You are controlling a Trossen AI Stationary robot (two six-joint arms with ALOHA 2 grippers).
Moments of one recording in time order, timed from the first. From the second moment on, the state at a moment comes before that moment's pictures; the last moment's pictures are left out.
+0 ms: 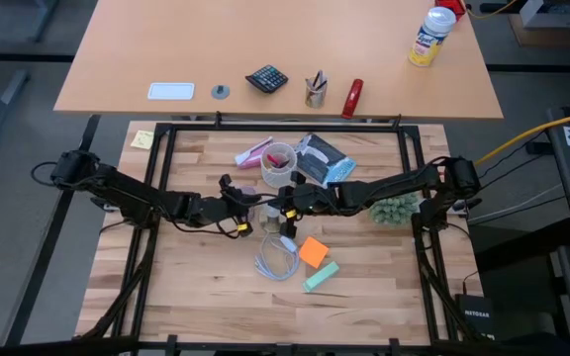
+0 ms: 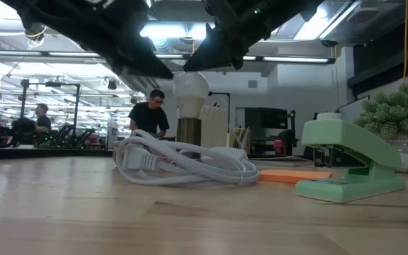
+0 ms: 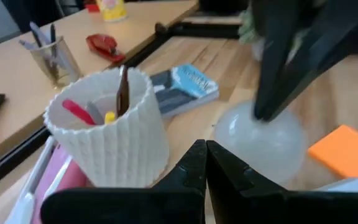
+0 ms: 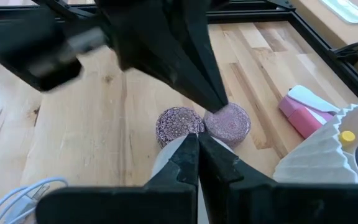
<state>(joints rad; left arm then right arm) -0.20 1.33 0.58 0.32 -0.67 -0.15 0.09 1.74 1.16 0.00 0.23 0.10</state>
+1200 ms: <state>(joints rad) -0.22 1.42 0.58 0.41 -0.52 -0.18 0.08 1.74 1.16 0.00 0.25 0.10</state>
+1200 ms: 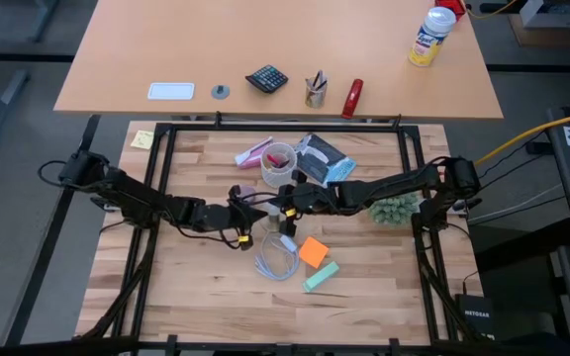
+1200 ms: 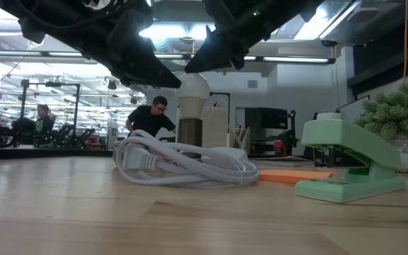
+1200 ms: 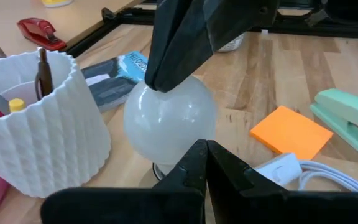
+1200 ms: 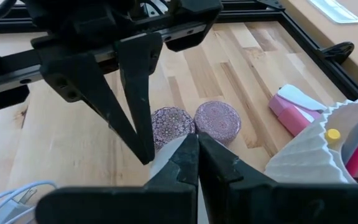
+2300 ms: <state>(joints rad) -0.26 1.31 0.58 0.40 -0.61 -0.10 0.09 1.74 1.16 0.00 0.27 0.10</state>
